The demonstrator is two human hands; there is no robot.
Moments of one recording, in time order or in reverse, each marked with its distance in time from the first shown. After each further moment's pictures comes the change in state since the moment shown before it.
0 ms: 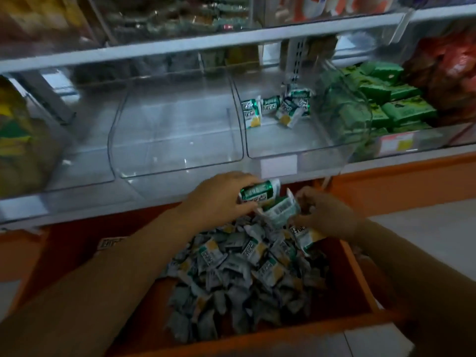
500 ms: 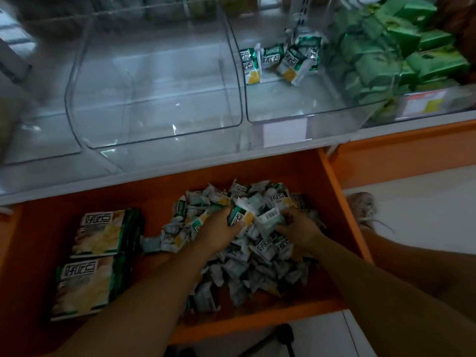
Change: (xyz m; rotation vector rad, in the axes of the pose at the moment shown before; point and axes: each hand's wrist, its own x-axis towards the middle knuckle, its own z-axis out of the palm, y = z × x) left_hand -0.025 -0.069 0.164 -0.409 -0.261 -0.522; right_hand 0.035 0.093 0.125 0.034 -0.135 0.424
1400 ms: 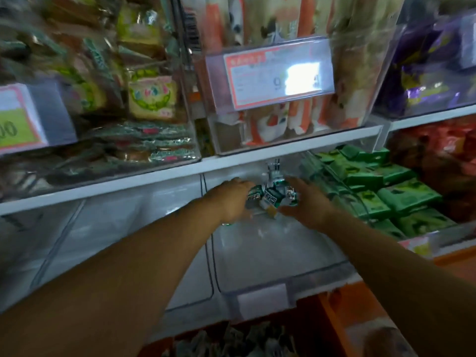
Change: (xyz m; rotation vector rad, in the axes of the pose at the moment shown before) left_hand 0.110 0.257 -0.219 0.758 0.217 0.377; right_hand 0.066 -0.158 -0.266 0.025 0.519 -0.485
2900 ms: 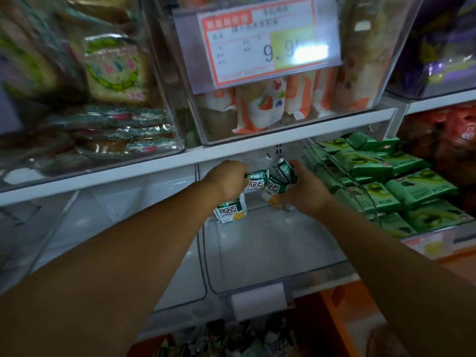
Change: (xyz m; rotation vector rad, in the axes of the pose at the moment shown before) left_hand 0.045 -0.014 0.002 -0.077 0.155 -0.093; right_hand 0.026 0.005 0.011 0.341 0.027 -0.003
